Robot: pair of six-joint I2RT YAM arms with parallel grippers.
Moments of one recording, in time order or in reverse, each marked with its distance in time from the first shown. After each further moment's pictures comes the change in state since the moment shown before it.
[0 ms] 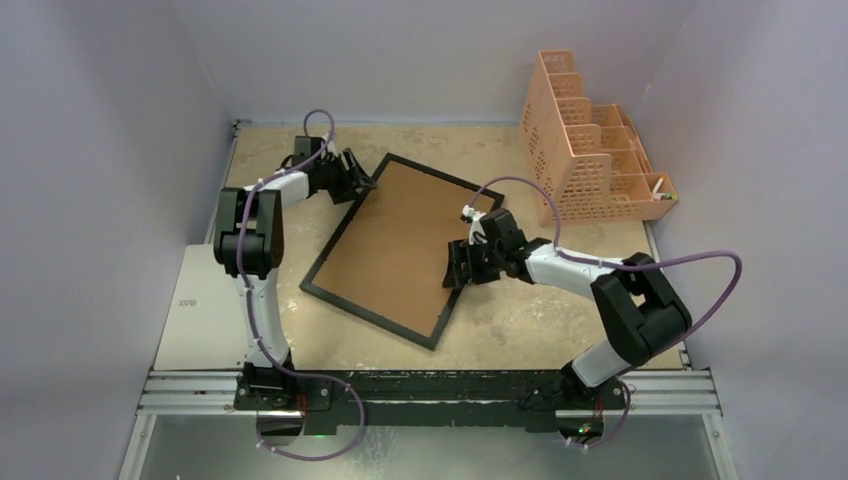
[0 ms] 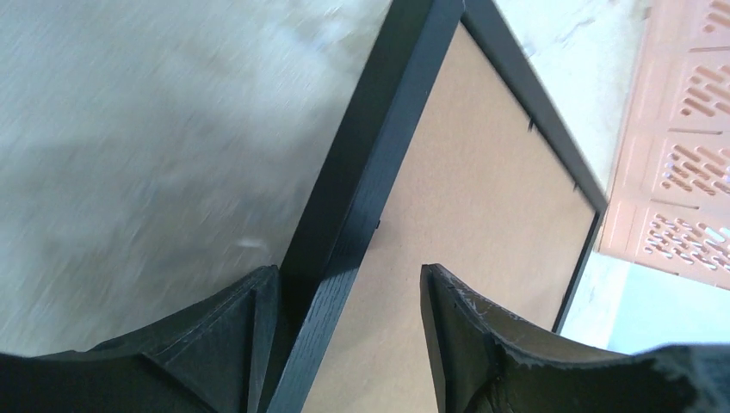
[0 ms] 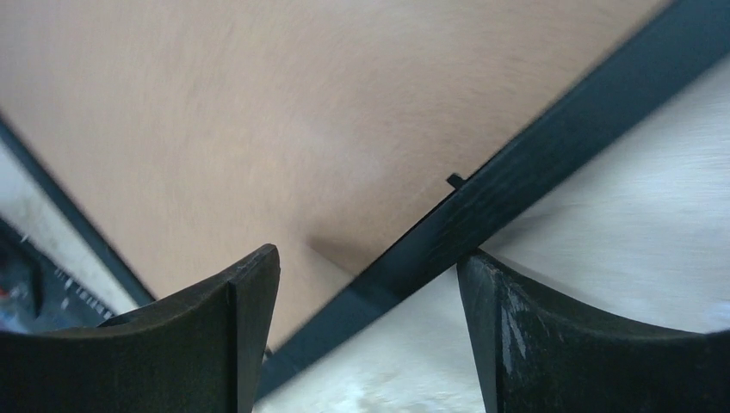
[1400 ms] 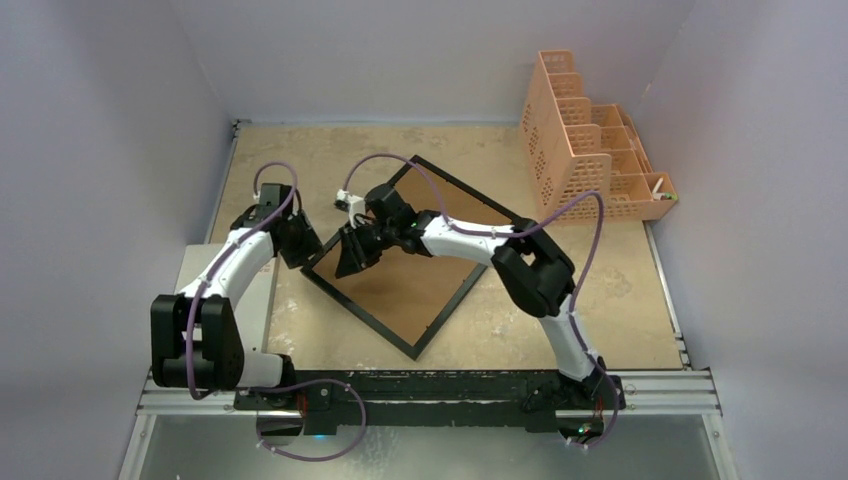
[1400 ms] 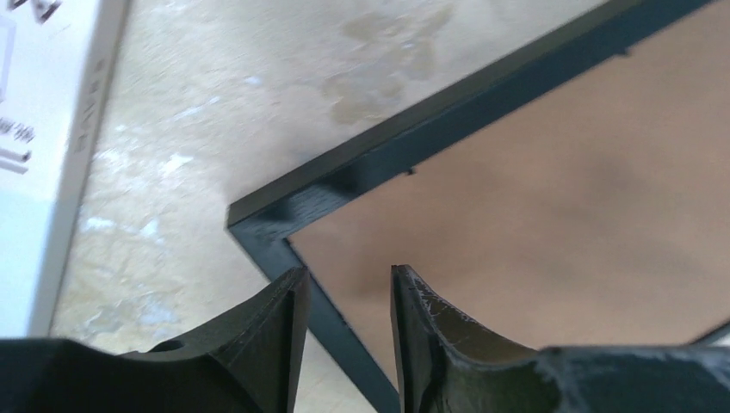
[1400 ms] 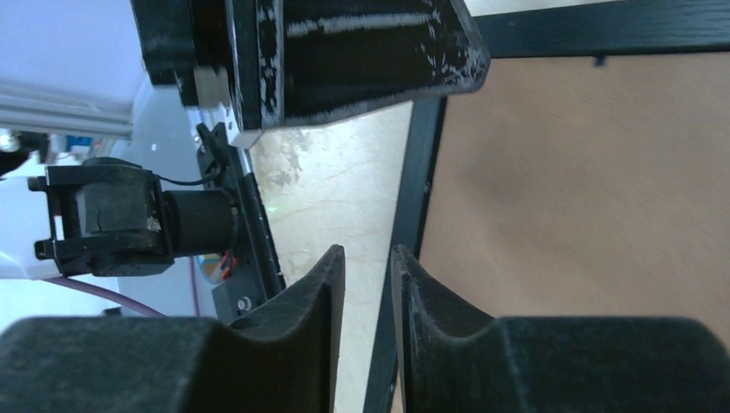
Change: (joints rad) left arm 0.016 -0.752 -0.534 -0.410 -0.492 -0.014; right arm 0.362 0.563 0.791 0.056 -0.299 0.067
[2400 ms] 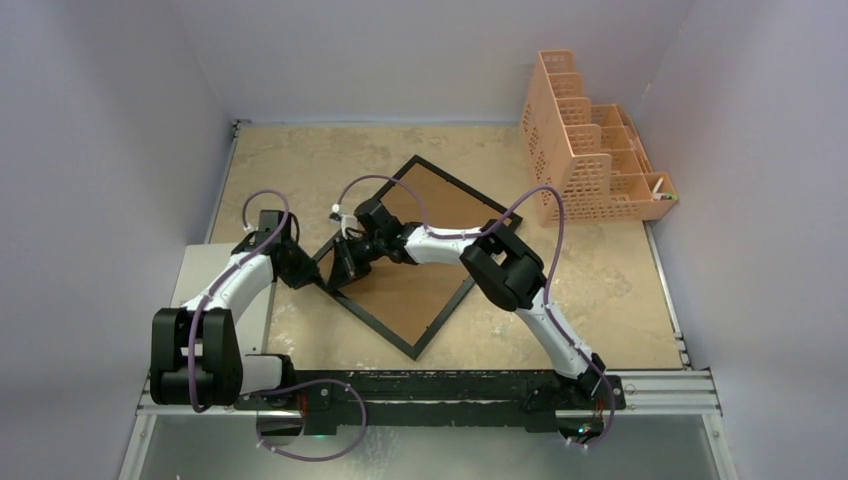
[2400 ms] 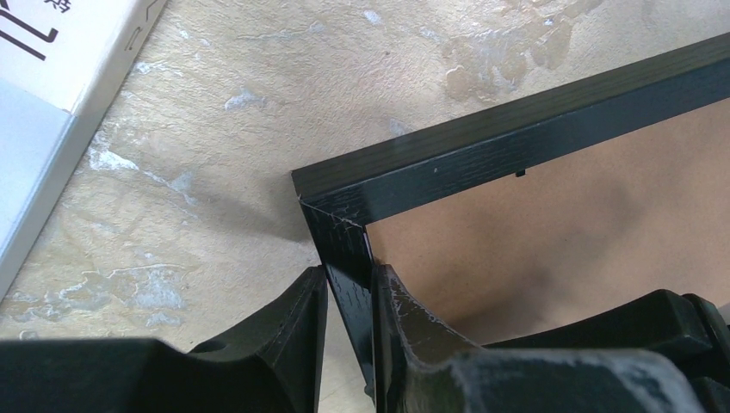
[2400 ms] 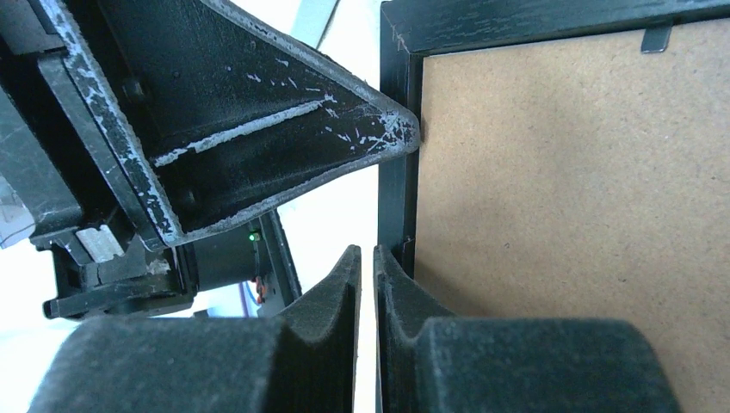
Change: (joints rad) left arm 0.030 -0.073 -0.238 0.108 -0.051 -0.182; right arm 0.029 0.246 0.119 0.116 -0.115 0.246
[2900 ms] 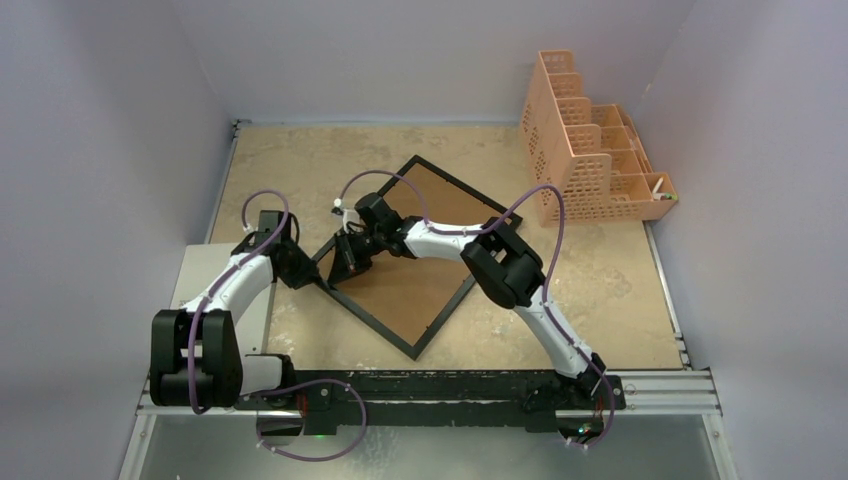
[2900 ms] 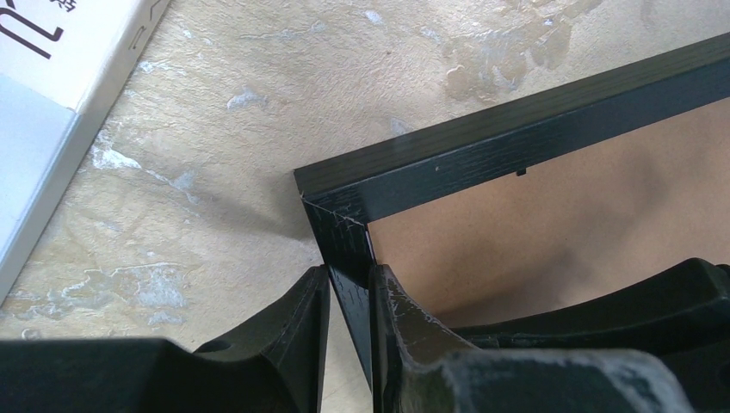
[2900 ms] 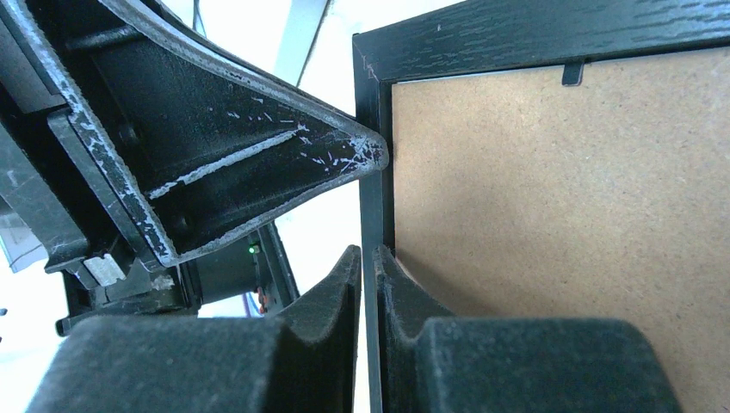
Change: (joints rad) left arm 0.000 -0.008 -0.002 -0.002 0.000 0.000; right arm -0.025 0.027 0.066 -0.078 0.022 0.004
